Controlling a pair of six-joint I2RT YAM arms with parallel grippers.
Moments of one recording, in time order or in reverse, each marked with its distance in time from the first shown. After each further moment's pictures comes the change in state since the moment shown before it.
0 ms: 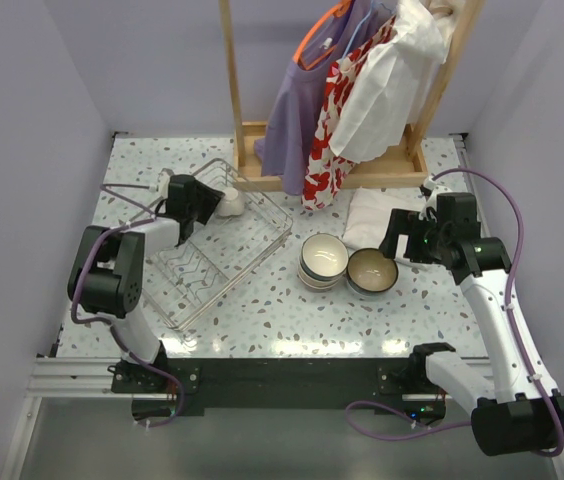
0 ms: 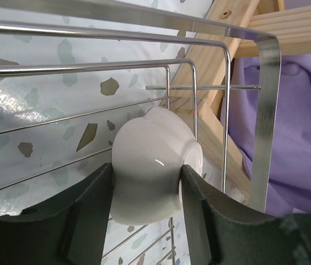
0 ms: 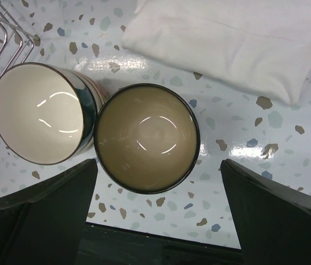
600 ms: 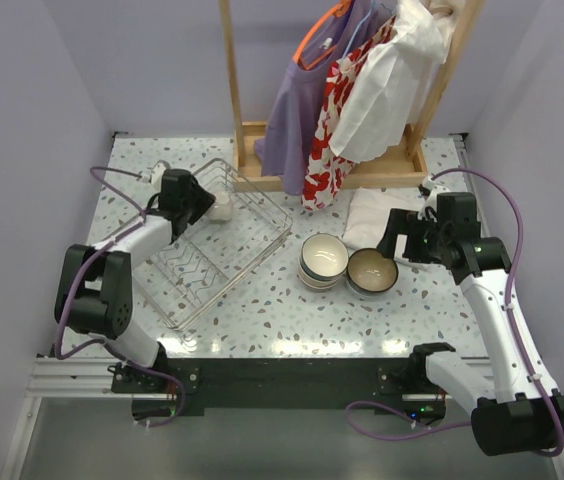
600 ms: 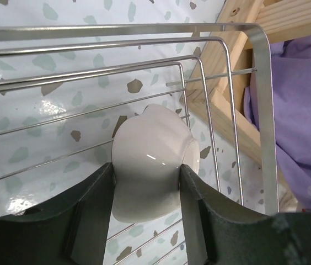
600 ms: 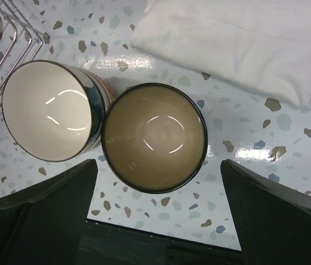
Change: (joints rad) left arm -0.001 -0.147 0.030 -0.237 -0.073 0.174; right arm 0.000 0.001 0.000 0.004 -0.031 0.001
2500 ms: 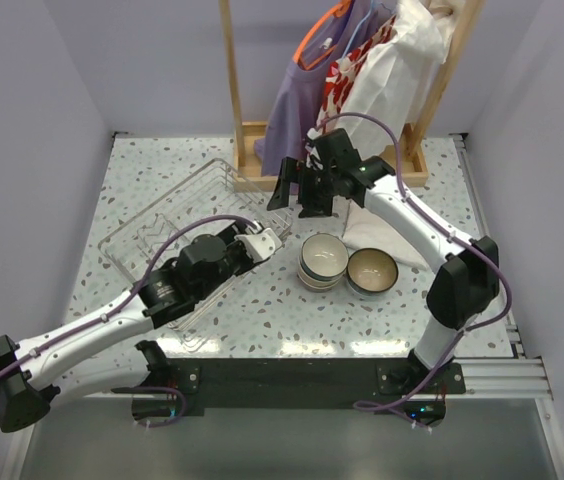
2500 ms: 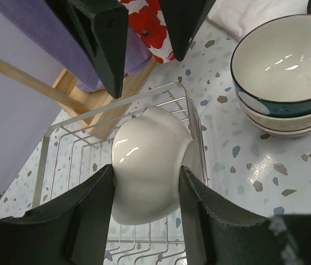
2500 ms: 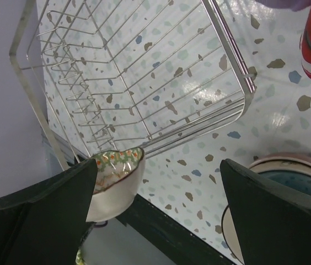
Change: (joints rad) left arm -0.755 -0.671 -0.175 -0.156 -0.174 1.390; right arm 0.470 0.774 0.615 0.176 -0.156 0.427
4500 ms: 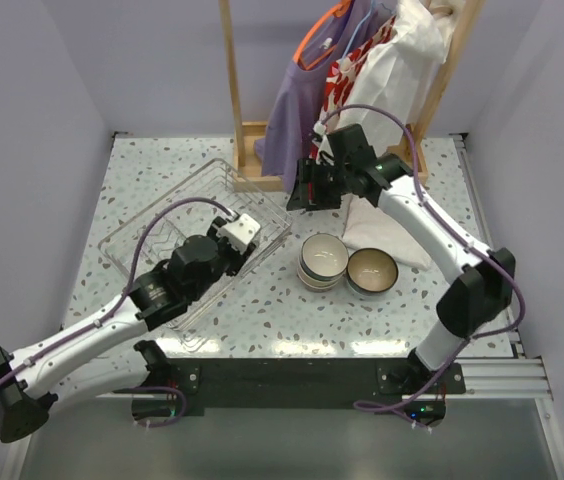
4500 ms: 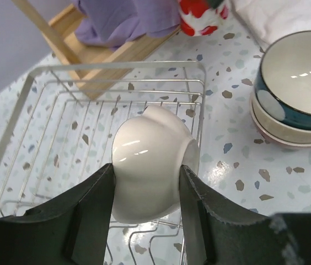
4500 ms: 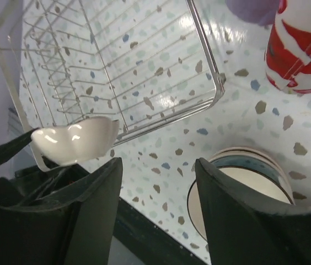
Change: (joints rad) left arm 0.047 -0.057 -0.034 -0.050 -0.070 -0.261; right arm -0.024 -0.061 0.014 -0.077 0.019 -0.190
